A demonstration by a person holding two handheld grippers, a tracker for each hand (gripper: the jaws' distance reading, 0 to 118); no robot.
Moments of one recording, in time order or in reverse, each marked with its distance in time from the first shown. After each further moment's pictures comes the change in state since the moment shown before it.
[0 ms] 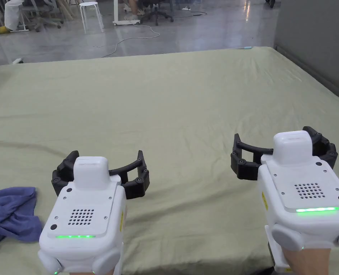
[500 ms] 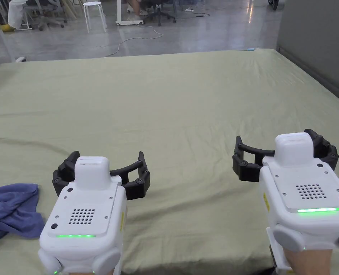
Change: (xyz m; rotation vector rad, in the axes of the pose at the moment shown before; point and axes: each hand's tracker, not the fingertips) left arm -0.004 -0.002 0.005 -0.013 0.007 0.002; right arm -0.002 -0.001 0.003 -0.013 0.007 0.010
